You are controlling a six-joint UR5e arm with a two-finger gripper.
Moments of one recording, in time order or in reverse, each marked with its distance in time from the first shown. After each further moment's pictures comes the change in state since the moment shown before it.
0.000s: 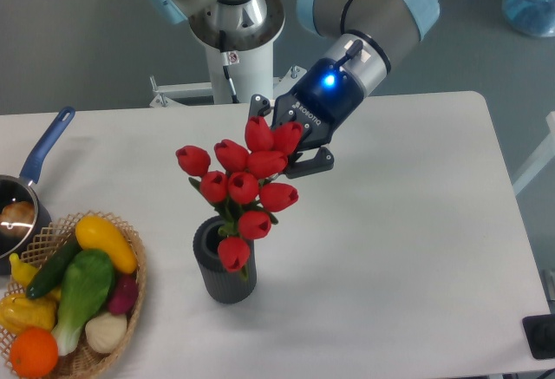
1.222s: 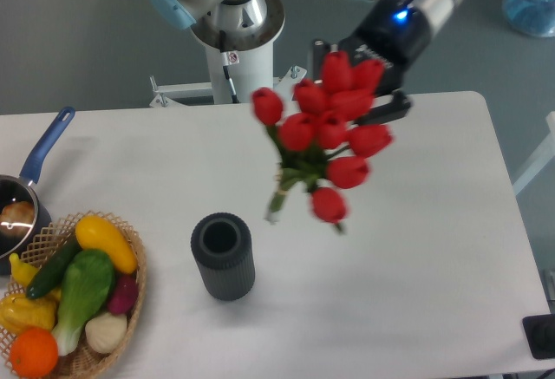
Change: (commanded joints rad) arm 0.209 0.002 0.097 0.002 0.155 0.030
